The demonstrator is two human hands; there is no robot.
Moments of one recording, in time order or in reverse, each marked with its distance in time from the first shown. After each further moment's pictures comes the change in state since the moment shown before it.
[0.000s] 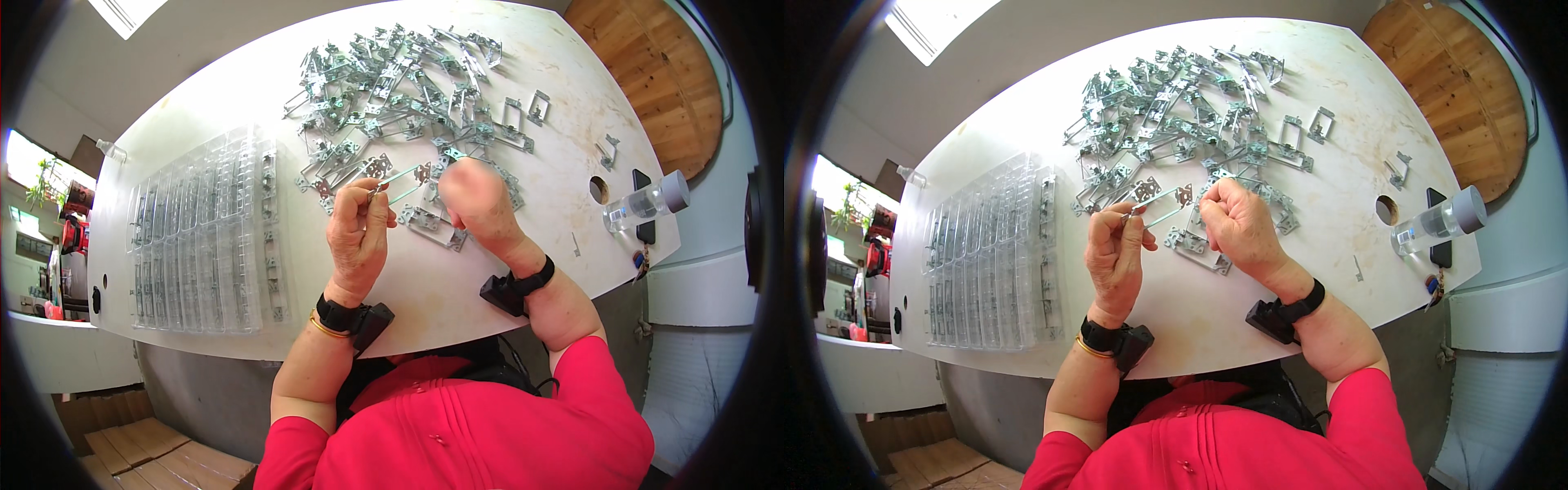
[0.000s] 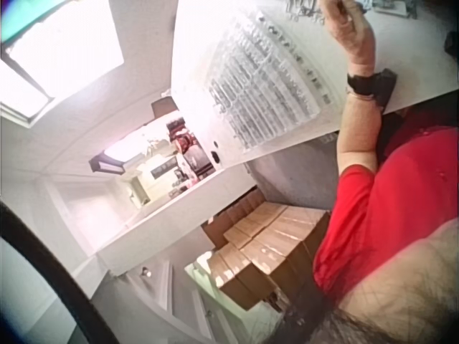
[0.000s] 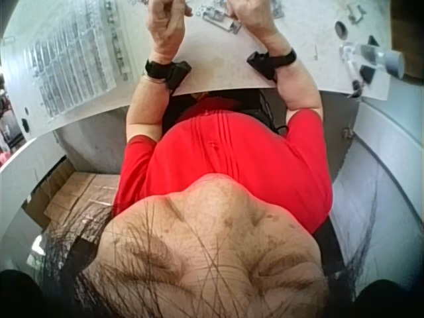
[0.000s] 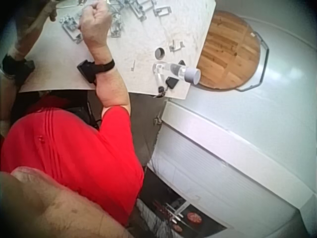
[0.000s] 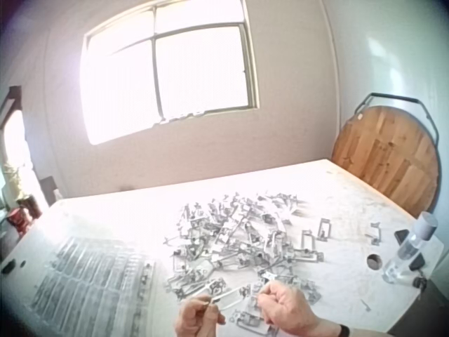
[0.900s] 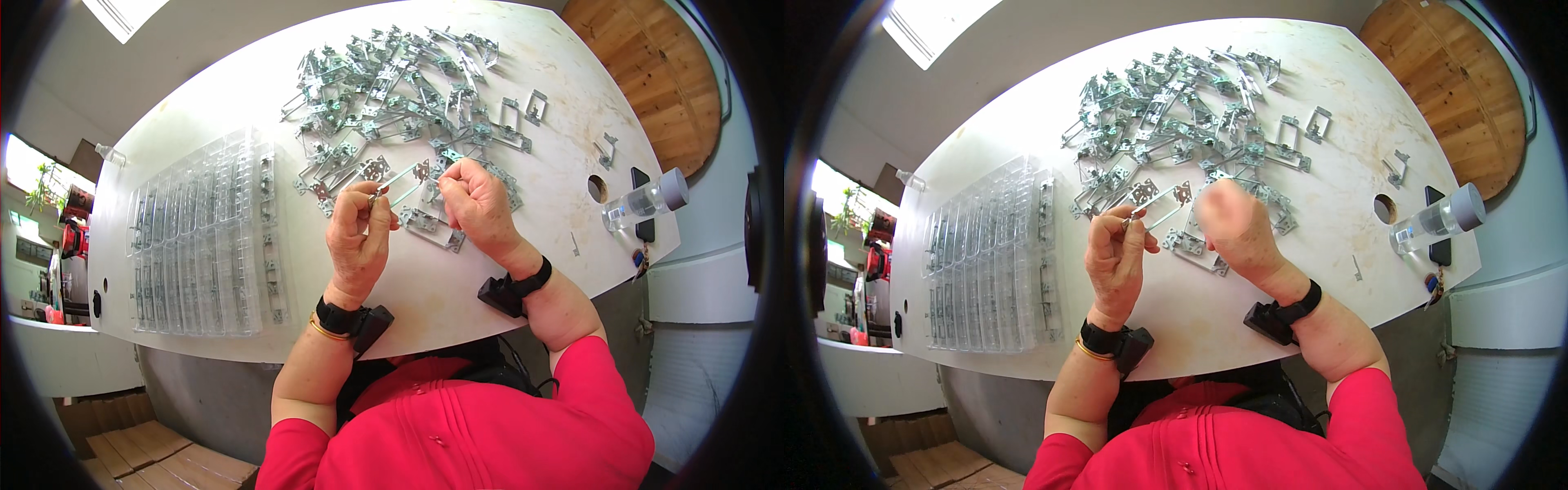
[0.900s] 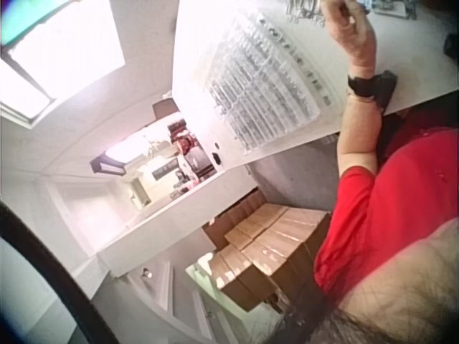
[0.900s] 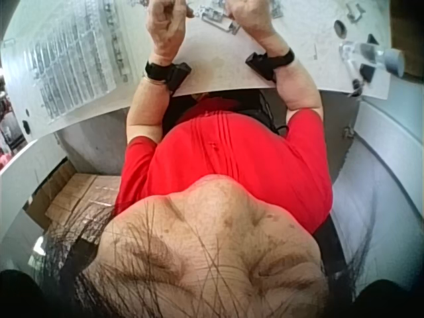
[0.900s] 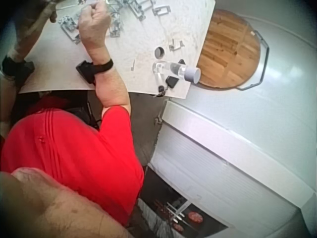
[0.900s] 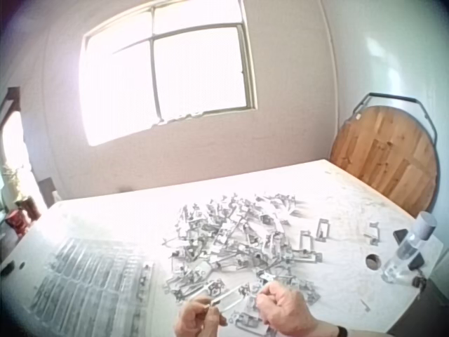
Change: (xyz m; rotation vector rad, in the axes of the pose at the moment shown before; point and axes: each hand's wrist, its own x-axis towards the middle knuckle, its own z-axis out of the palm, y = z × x) left_hand -0.001 0.002 0.001 0.029 -0.032 0.015; right_hand -0.002 0.002 0.004 0.012 0.061 -0.039
